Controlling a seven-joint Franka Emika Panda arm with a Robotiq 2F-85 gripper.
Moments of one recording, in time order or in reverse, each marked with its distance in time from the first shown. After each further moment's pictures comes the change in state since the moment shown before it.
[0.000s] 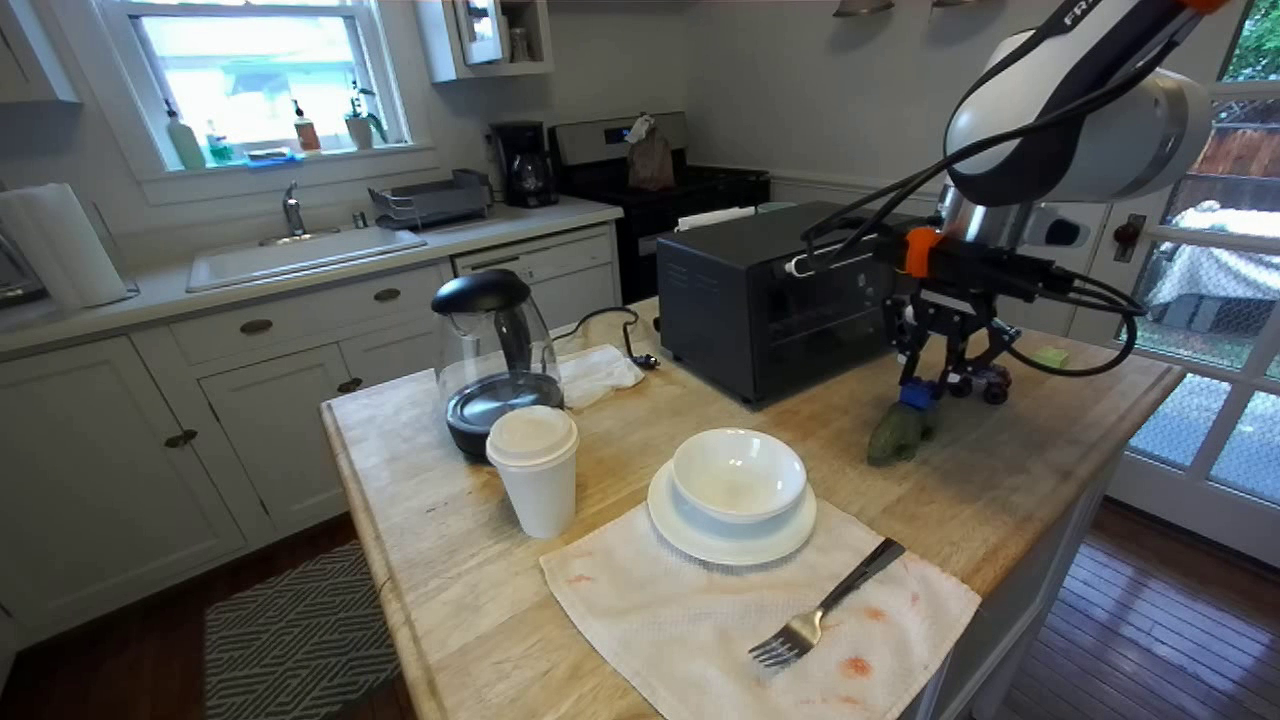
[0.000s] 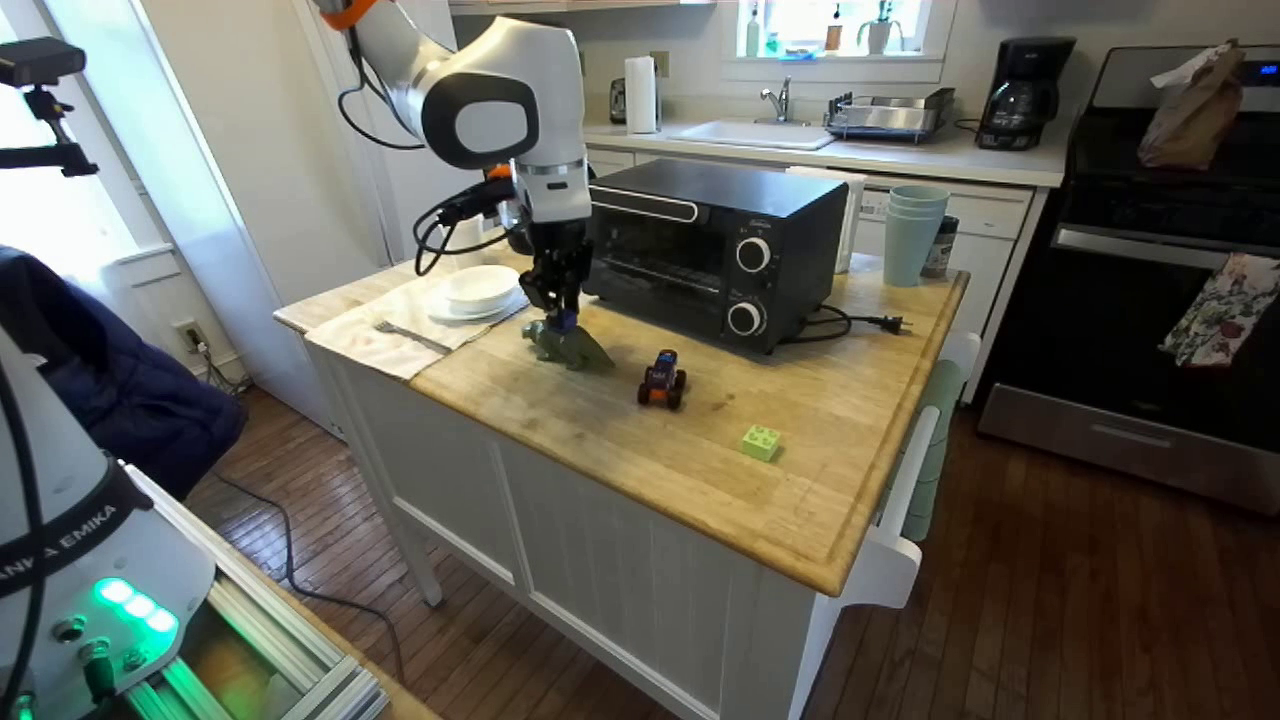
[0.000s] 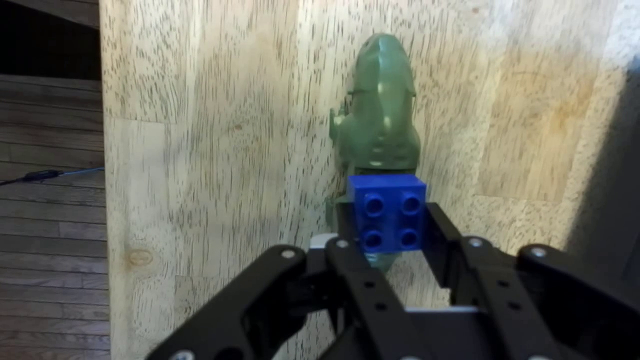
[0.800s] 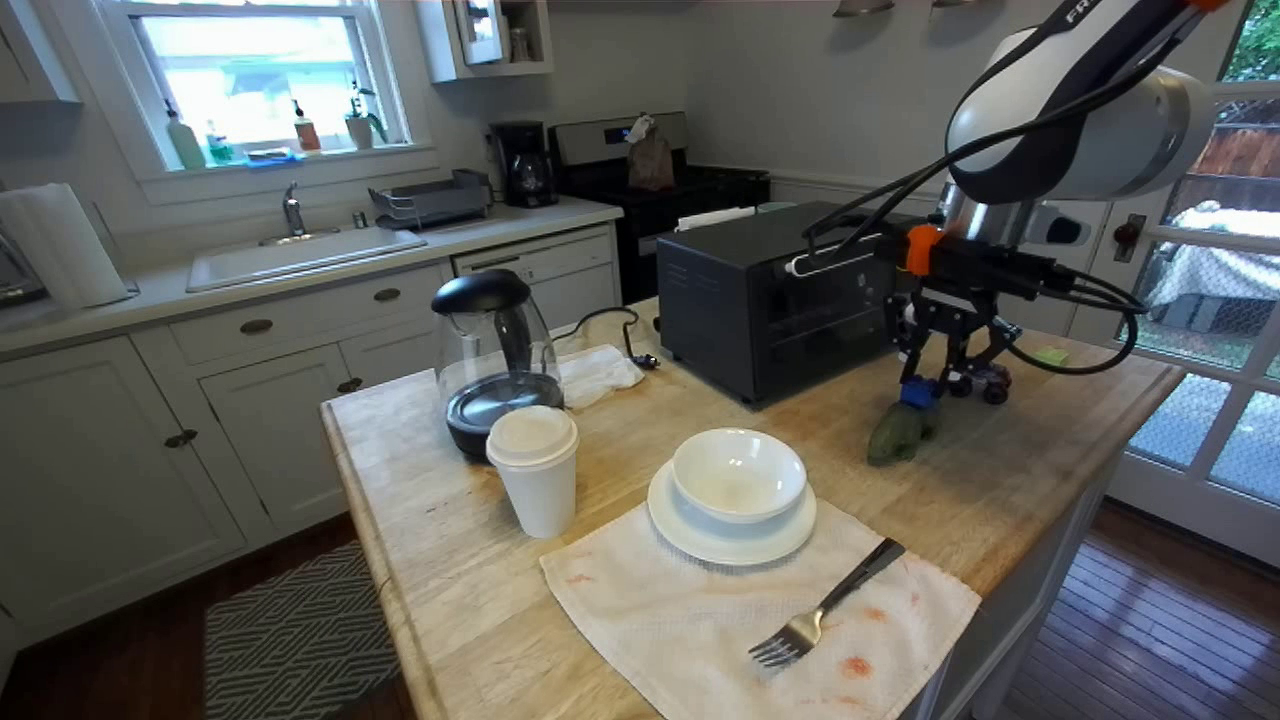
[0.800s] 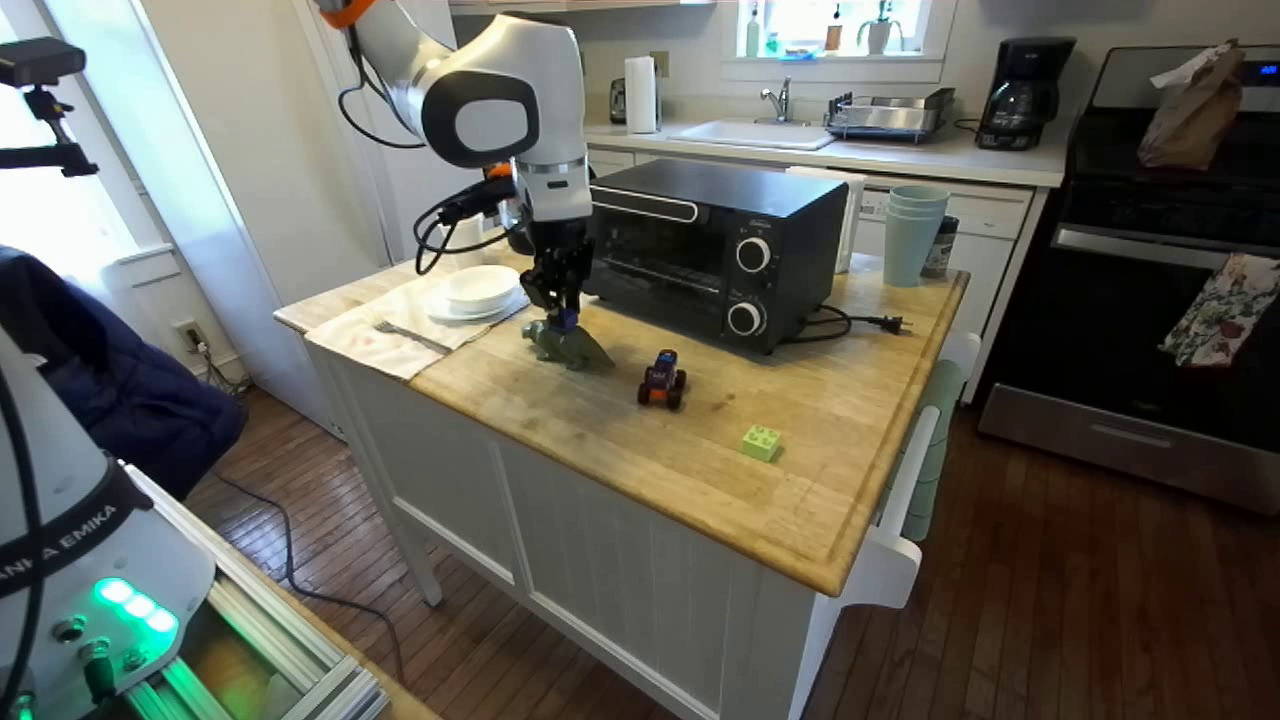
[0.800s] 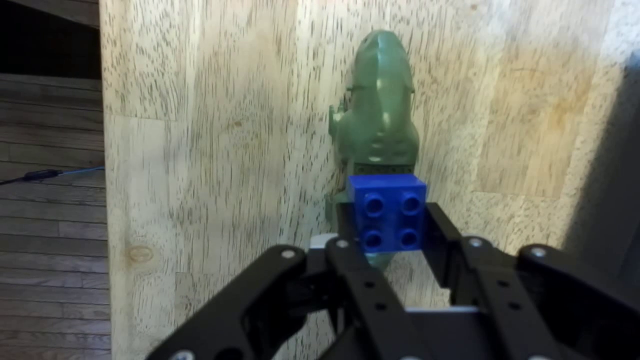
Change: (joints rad) arm 0.000 -0.004 -0.003 0.000 -0.001 -0.001 0.000
